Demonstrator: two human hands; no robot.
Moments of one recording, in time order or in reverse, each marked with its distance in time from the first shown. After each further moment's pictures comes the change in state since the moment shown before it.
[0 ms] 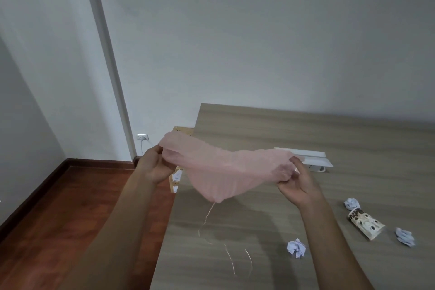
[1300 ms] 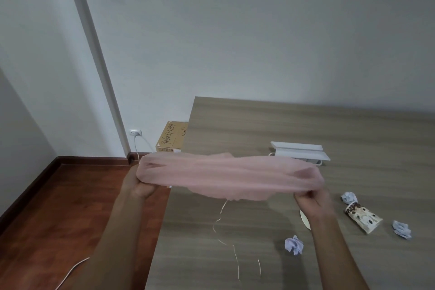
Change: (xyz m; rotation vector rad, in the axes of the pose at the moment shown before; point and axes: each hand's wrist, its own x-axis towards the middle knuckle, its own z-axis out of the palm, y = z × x) left_hand 0.004 -0.013 -0.039 0.108 0.020 0.178; right_hand 0.005 -0.019 -0.059 0.339 -0.110 -0.113
